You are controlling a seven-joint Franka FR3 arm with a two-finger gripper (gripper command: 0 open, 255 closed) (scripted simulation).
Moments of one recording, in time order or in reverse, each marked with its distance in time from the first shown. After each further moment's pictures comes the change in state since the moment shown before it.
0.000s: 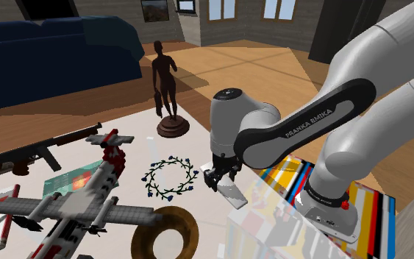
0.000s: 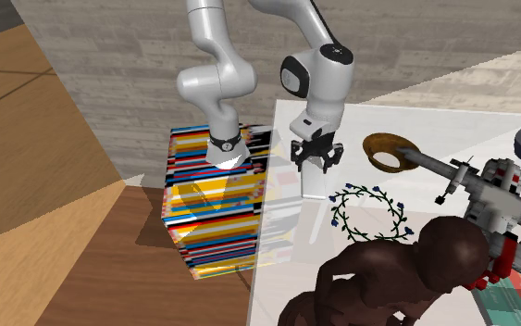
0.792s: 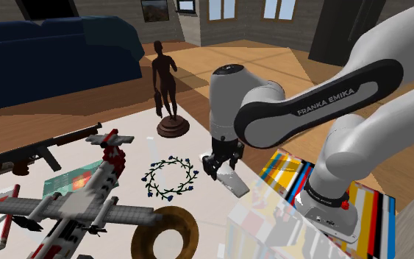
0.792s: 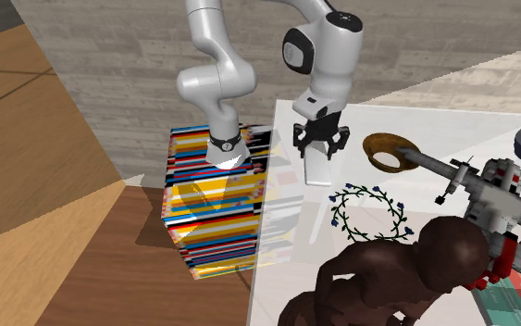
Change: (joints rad) arm 0.013 -0.117 -0.069 0.081 -0.023 -0.196 -0.007
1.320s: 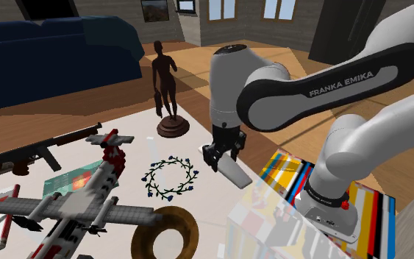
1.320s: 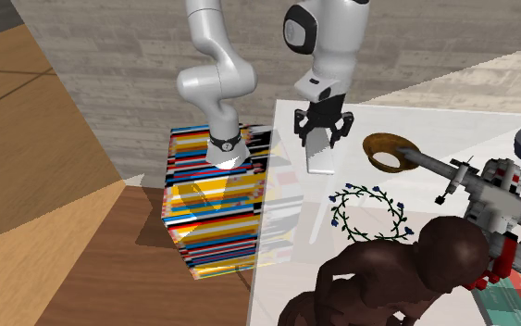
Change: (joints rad) arm 0.005 -0.063 -0.045 0.066 -0.020 -0.130 0.001
